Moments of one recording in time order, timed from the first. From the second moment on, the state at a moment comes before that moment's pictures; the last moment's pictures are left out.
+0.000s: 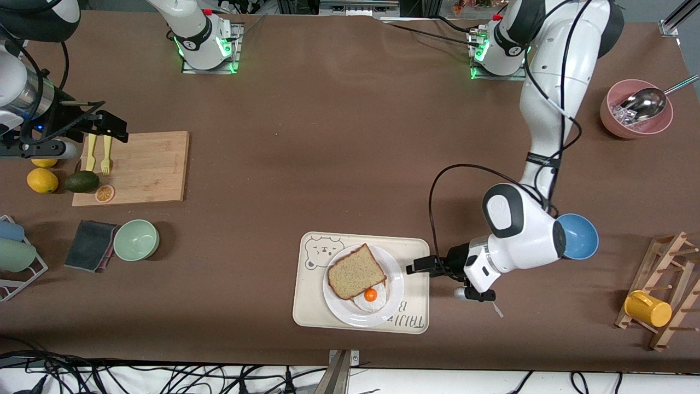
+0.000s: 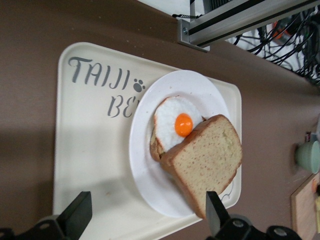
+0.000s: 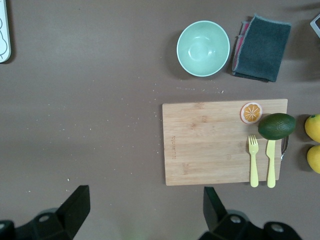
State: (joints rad) left arm -0.23 0.91 -0.03 -1.17 -0.75 2.20 0.20; right arm 0.02 0.00 0.03 -1.73 -0.02 1.64 0.03
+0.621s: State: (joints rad) left arm -0.21 0.74 -0.01 -1.17 -0.14 1.78 0.09; right arm 0.02 0.01 0.03 -1.73 -0.02 1.64 0.03
